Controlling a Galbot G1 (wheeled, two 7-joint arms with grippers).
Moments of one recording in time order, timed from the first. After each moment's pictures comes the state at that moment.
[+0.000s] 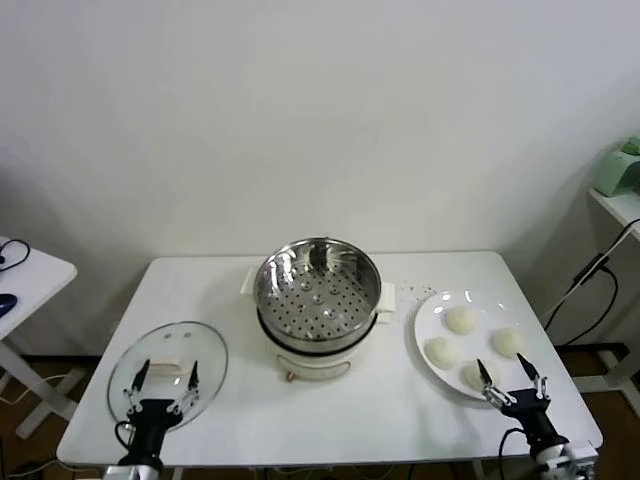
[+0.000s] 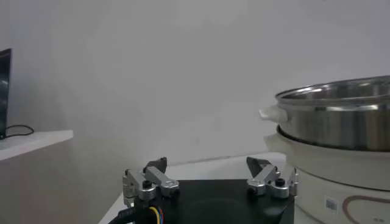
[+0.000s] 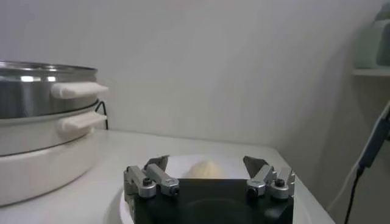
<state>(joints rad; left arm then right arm) 1.70 -1.48 -0.71 -1.97 -0.02 -0.14 0.04 -1.54 1.16 0.79 1.78 0.29 0.07 -0.27</state>
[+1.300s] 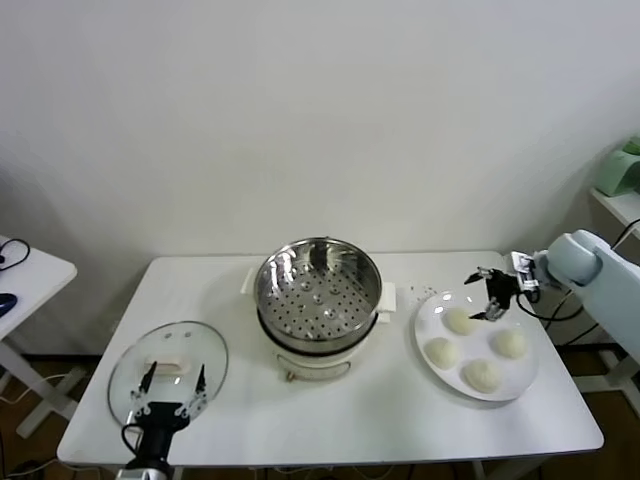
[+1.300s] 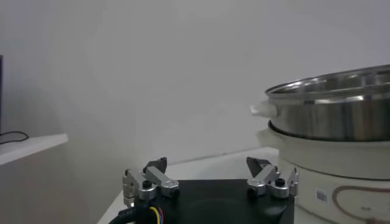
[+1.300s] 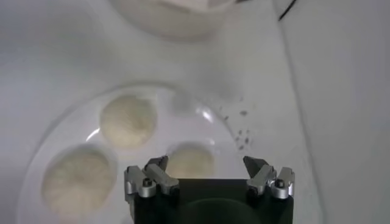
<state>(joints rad) 1.72 -1.46 -0.68 -1.98 0.02 -0.14 -0.01 0.03 0.69 -0.72 0.97 0.00 0.00 -1.12</state>
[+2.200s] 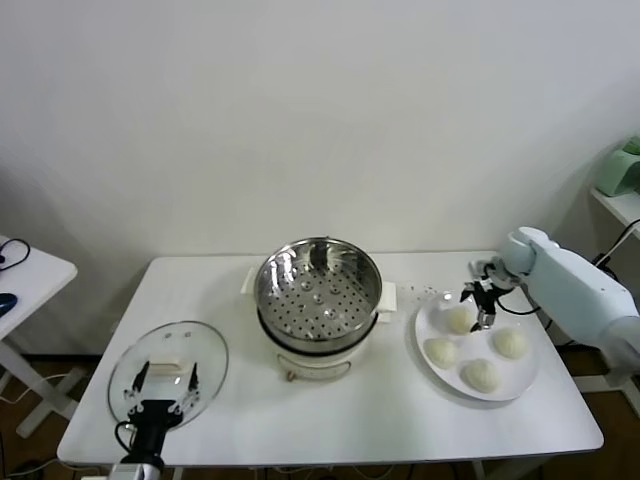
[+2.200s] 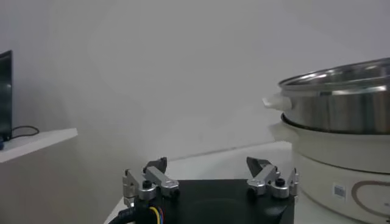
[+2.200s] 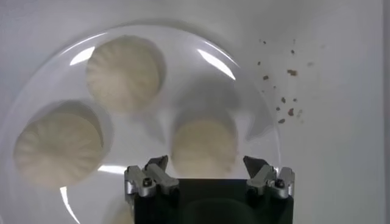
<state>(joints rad) 1.70 -1.45 -0.69 -1.95 0.01 -0.13 -0.02 0.04 0.94 -0.77 0.66 -0.14 0.05 -1.14</state>
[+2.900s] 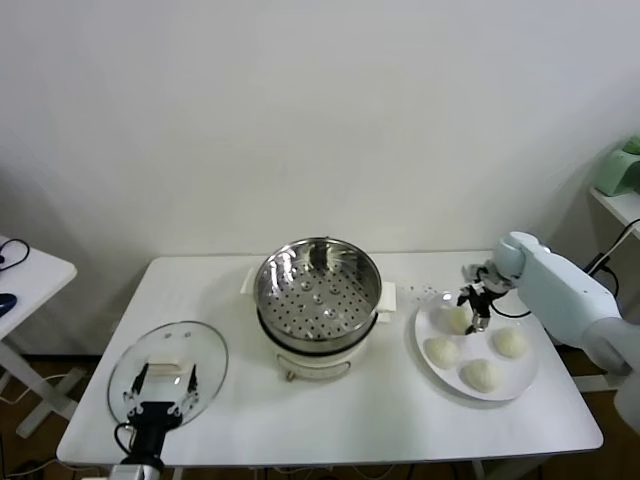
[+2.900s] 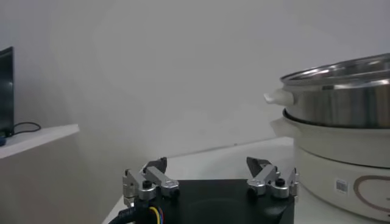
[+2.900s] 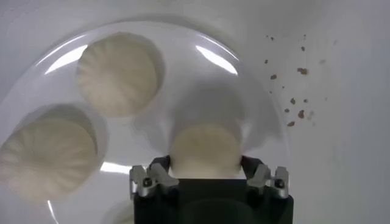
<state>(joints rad) 1.70 -1.45 -0.69 -1.94 0.01 -0.13 -0.02 0.02 0.97 -0.72 0.61 -0.18 0.06 -1.15</state>
